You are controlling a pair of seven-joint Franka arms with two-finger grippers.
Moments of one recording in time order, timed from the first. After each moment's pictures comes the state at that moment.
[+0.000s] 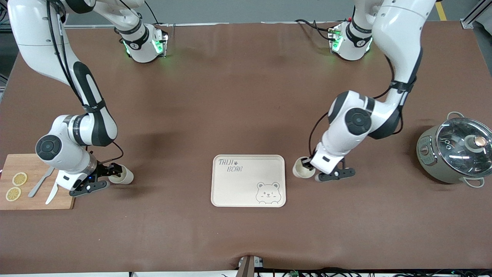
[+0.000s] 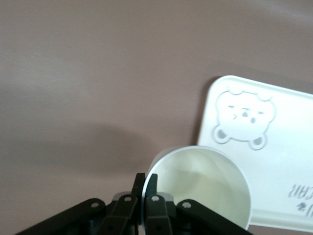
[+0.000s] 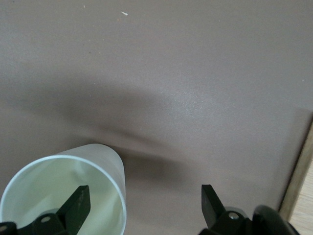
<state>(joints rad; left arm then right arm) -0.28 0.55 -0.18 -1.69 0.04 2.38 -0.64 0.01 0.60 -0.07 -1.80 -0.04 2.47 -0.34</state>
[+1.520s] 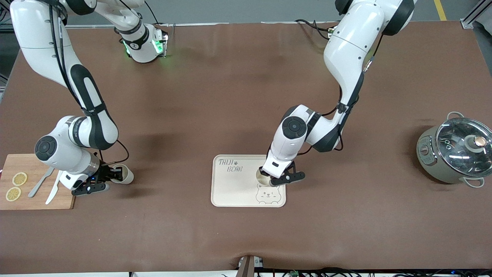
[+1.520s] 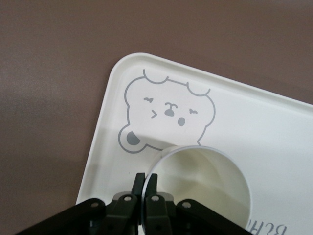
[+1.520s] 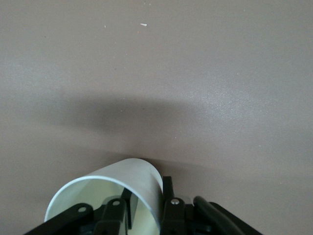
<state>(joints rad) -0.54 0.84 -0.07 -1.42 0.09 2.49 -0.89 0.01 0.61 -0.06 -1.80 0.17 2.48 -0.34</state>
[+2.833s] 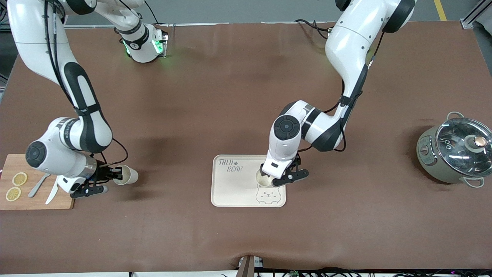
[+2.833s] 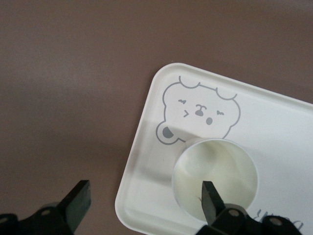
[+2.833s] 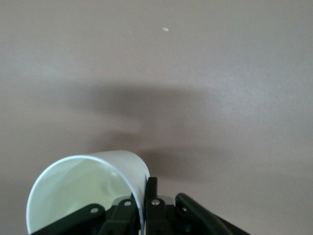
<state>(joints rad) -0.55 0.80 -0.06 -1.29 0.17 2.15 -0.97 0.01 0.60 -0.05 -1.66 0.23 2.23 -0.33</state>
